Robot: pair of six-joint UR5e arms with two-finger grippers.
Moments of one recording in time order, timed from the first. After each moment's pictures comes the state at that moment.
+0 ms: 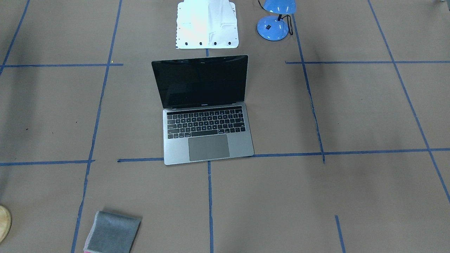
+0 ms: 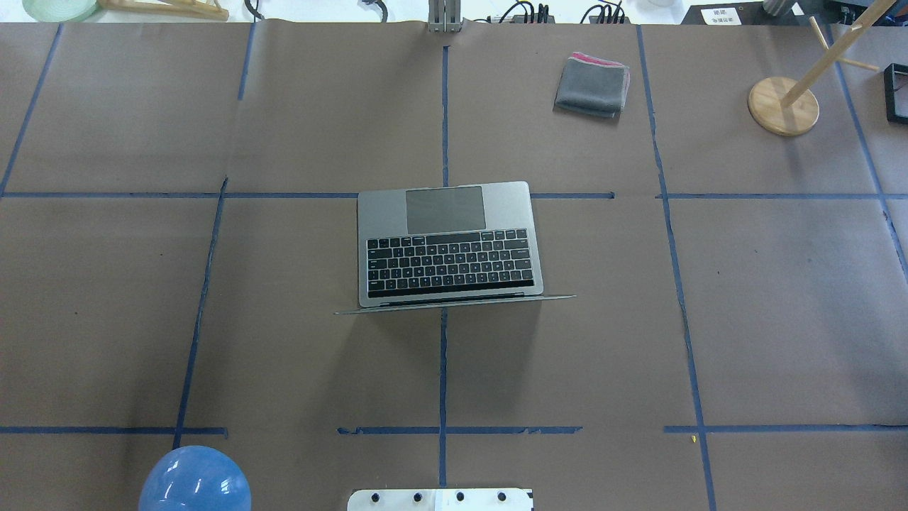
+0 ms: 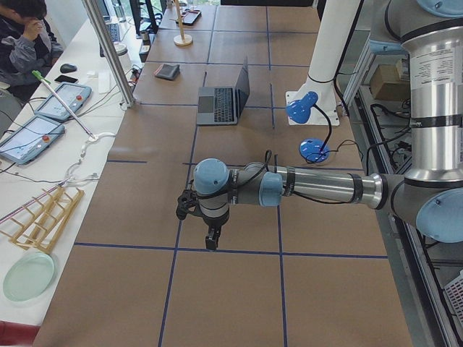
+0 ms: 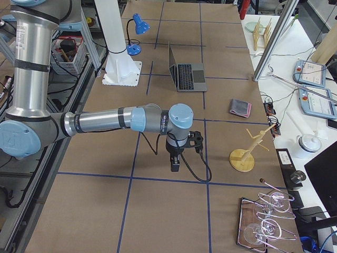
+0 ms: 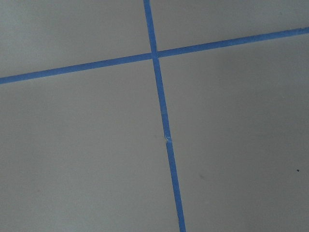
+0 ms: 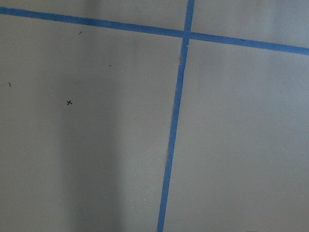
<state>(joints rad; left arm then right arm) -1.54 -1.43 -1.79 -1.54 -2.35 0.11 1.52 -1.73 1.89 -1.77 2.30 -0.11</state>
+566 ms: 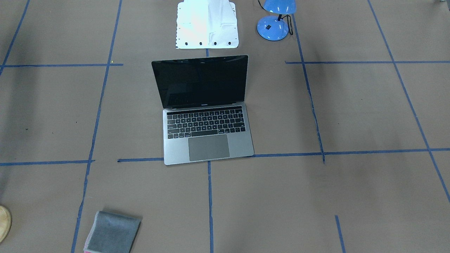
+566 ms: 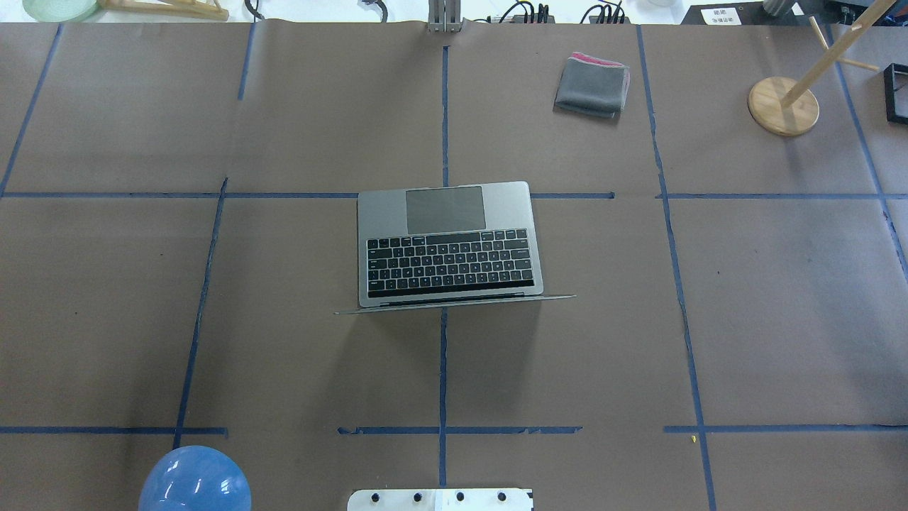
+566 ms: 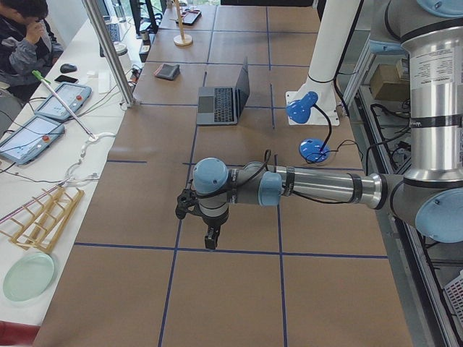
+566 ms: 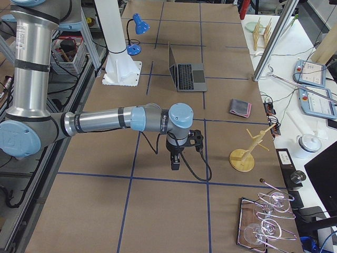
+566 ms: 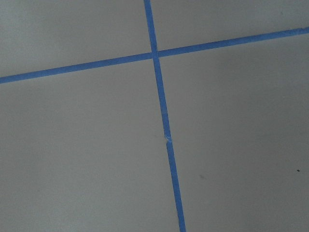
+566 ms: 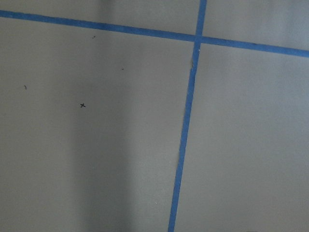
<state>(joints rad) -1.54 -1.44 -1.79 -1.54 -2.35 0.11 1.52 -1.73 1.90 -1.75 2.34 -0.11</state>
